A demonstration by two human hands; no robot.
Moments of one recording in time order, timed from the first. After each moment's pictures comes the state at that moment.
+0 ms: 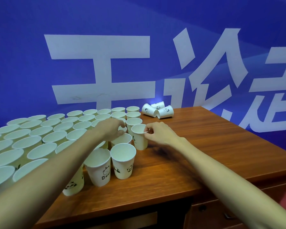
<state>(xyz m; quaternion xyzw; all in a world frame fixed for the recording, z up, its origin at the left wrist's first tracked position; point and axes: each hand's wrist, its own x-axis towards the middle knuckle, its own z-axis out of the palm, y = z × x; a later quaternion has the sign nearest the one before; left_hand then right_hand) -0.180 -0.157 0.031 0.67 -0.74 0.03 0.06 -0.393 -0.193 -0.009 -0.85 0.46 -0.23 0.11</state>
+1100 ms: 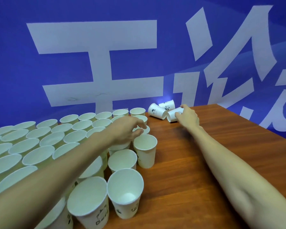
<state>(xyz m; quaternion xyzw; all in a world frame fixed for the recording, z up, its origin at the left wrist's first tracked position) -0.189 -0.226 0.036 0.55 -0.83 0.01 0.12 -0.430 -0.381 -0.026 -0.63 0.67 -0.36 0.12</state>
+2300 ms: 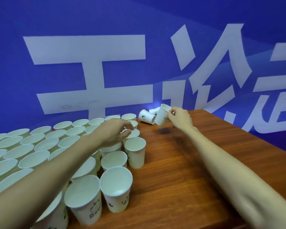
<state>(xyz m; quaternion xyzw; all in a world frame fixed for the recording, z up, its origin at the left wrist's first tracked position) -0.186 -0.207 0.047 0.55 -0.82 0.04 0.14 -0.447 -0.335 0.007 -0.67 0.62 -0.39 0.09</state>
